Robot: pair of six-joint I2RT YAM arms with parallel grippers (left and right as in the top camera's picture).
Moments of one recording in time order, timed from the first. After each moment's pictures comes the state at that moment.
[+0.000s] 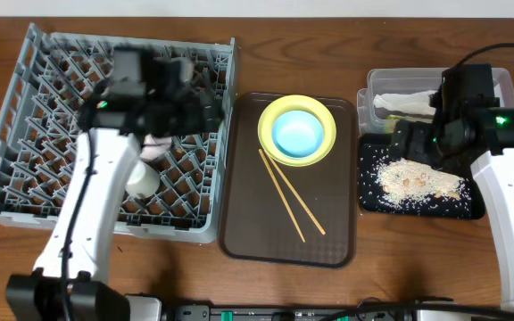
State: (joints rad) left arm -0.13 1.55 1.45 -0.92 0.39 -0.23; right arm 0.03 1.44 1.40 -1.27 0.04 0.33
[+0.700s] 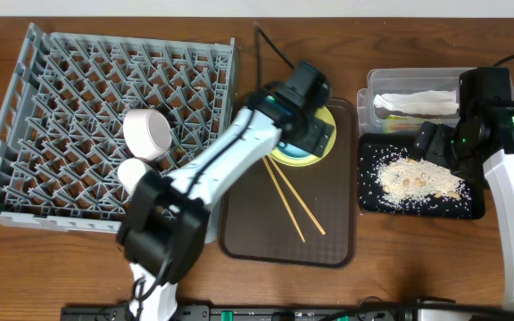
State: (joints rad) left arm -0.65 2.00 1.62 -0.75 0.13 -0.16; right arm -0.04 1.44 1.40 -1.30 0.14 0.40
